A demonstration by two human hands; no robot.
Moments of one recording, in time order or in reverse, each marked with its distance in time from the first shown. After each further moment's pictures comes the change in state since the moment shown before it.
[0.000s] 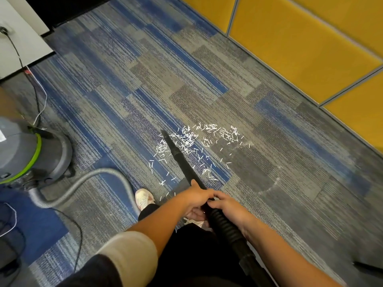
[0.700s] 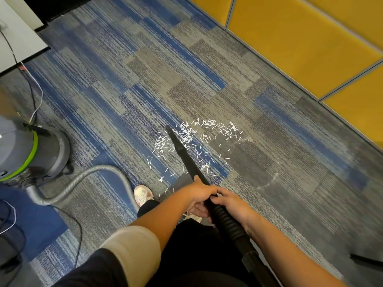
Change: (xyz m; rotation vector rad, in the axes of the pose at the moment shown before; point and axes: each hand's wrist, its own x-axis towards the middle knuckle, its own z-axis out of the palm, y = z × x) left_hand -0.008 0.013 0.010 0.059 -0.033 -0.007; right_hand -0.008 -0.001 -0.011 0.006 0.006 -0.006
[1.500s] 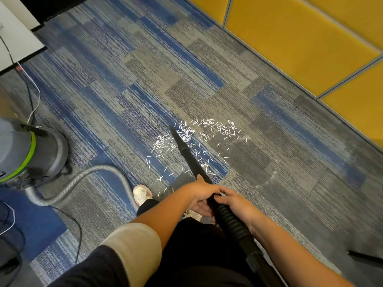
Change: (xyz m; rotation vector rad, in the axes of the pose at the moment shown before) left_hand -0.009 0.008 0.007 -0.048 -0.053 0.018; right_hand -0.010 0.000 -0.008 0.034 0.003 -0.026
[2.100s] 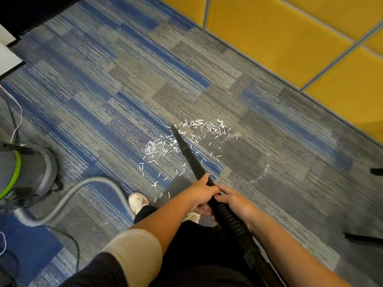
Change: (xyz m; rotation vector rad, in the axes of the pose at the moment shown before) left_hand 0.022 0.003 0.016 0.078 0.017 0.092; right_hand 0.005 0.007 -0.019 0.040 0.092 -0.009
